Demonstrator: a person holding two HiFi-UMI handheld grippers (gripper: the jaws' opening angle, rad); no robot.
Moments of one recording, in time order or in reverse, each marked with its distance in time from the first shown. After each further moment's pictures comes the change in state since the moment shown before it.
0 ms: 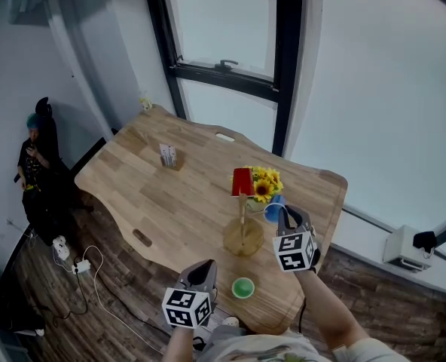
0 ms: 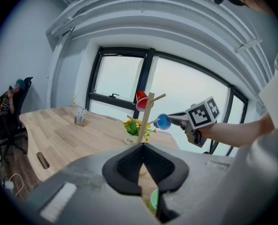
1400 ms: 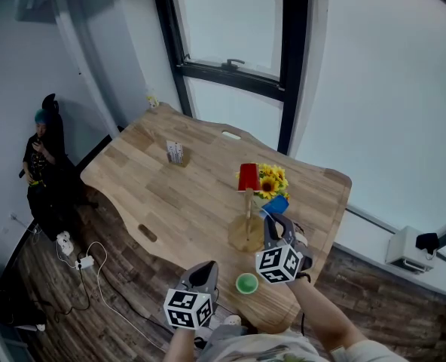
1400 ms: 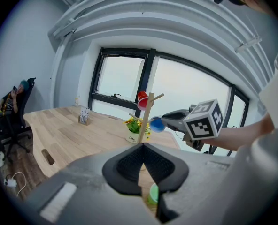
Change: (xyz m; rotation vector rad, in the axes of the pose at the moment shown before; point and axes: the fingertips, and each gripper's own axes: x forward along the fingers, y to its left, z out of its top) left arm -0.023 -0.001 -0.012 -0.004 0.002 0.021; right arm -0.018 0.072 0.011 -0.271 -0.056 0.042
